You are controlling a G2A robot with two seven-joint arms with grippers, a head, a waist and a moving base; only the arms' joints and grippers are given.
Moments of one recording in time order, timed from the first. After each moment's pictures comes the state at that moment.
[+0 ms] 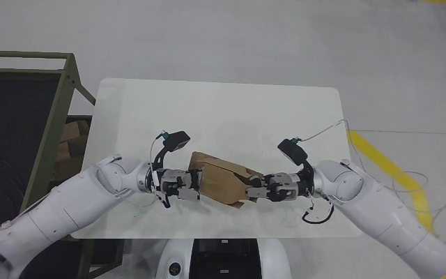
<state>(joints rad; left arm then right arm) 0.92 -0.59 -0.53 -1.67 -0.68 -1.01 -0.81 -0.96 -0.83 0.64 -1.59 0.41 -1.01 0.81</state>
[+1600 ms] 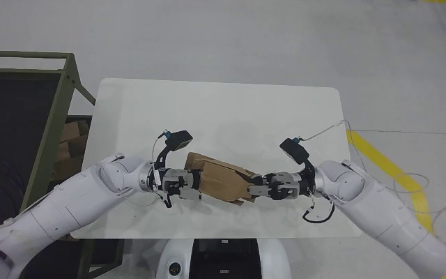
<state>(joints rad) 0.90 -0.59 -0.50 -1.67 -0.70 -1.01 -0.81 -0.97 -0.83 0.65 -1.57 0.41 -1.01 0.81</state>
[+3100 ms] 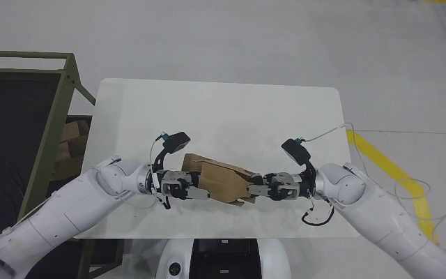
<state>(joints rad) 1.03 -0.61 -0.66 -1.70 -0.64 -0.98 -0.84 -1.04 -0.84 0.74 -1.61 0.36 -0.98 0.79</state>
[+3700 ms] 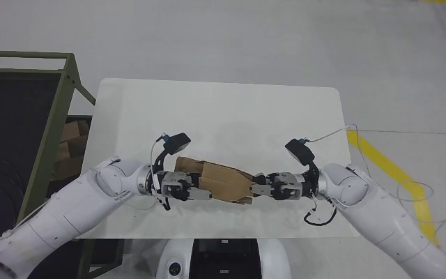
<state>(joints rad) 1.07 -0.62 -0.71 -1.72 -0.63 -0.96 -0.86 -1.07 -0.85 0.78 -1.60 0.35 -1.00 0.81</state>
